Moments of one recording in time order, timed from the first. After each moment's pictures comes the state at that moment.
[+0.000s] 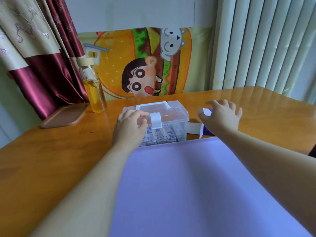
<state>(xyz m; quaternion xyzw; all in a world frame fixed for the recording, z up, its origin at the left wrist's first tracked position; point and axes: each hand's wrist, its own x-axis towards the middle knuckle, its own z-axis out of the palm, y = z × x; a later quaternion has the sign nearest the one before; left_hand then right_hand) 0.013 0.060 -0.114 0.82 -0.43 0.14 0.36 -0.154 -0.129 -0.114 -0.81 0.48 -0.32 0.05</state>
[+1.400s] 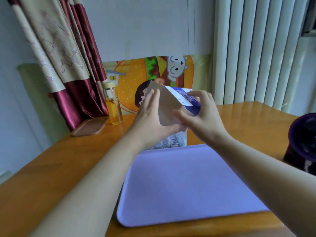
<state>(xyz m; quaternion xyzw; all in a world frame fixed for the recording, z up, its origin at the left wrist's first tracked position) -0.109 0.139 -0.008 0.76 -0.53 0.06 0.37 -0.208 0.016 -0.029 -0.77 0.16 -0.52 0.32</state>
